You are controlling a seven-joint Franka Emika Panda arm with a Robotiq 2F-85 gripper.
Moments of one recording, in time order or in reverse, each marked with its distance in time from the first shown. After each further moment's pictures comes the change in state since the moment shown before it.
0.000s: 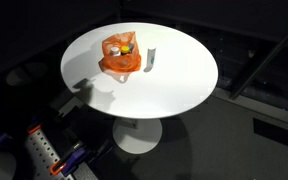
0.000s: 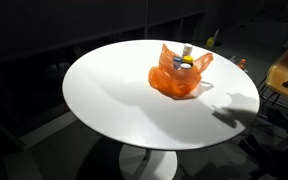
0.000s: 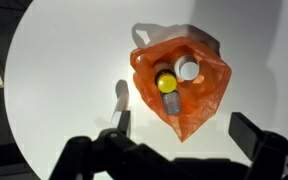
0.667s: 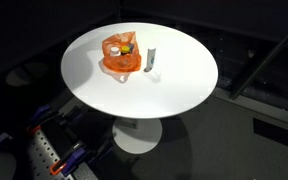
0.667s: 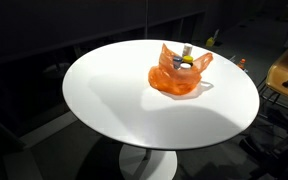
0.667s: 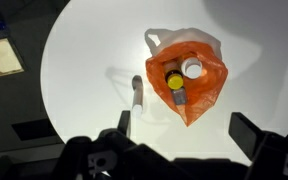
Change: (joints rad) arm -0.038 -0.366 -0.007 -0.253 0.000 0.041 0.000
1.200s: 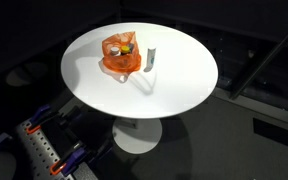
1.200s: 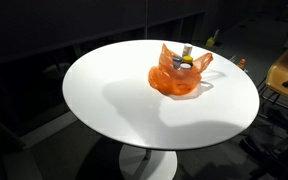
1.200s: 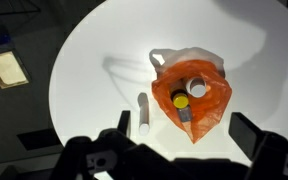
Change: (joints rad) arm -0.001 -0.143 -0.027 -0.150 0.001 -0.009 0.000
